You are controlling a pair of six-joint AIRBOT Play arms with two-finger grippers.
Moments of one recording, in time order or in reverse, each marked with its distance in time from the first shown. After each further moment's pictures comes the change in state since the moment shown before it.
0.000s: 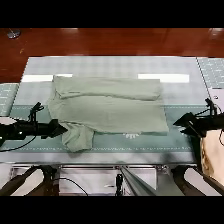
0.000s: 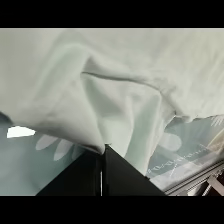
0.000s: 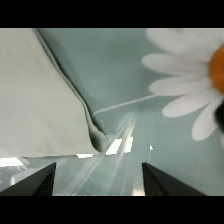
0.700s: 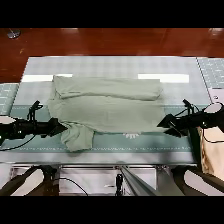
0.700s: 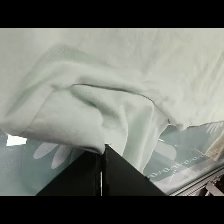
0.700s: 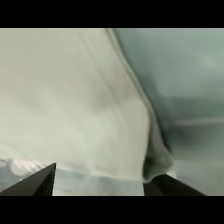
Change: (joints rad) left arm 0.000 0.000 0.011 -0.011 0.014 0.004; right arm 0.274 -0.102 -0.043 0.088 -0.161 0.097
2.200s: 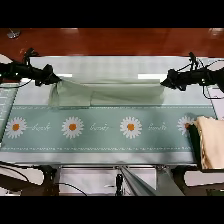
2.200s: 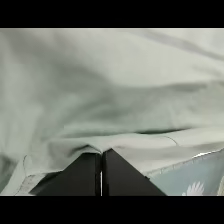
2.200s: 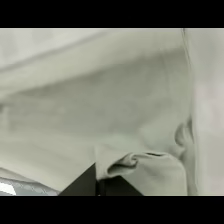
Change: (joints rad) left arm -0.131 -0.680 1.094 0.071 -0.061 -0.238; right arm 0.070 -0.410 0.720 0.164 -0.085 -0.082
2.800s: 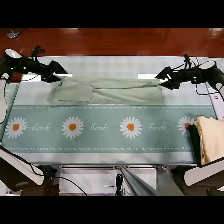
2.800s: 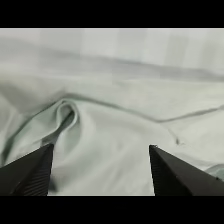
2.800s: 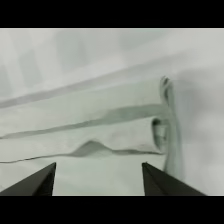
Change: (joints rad) left arm -0.002 -0.205 0.257 0.040 -0.096 -0.029; right arm -0.040 -0.186 0.126 0.073 -0.009 -0.010
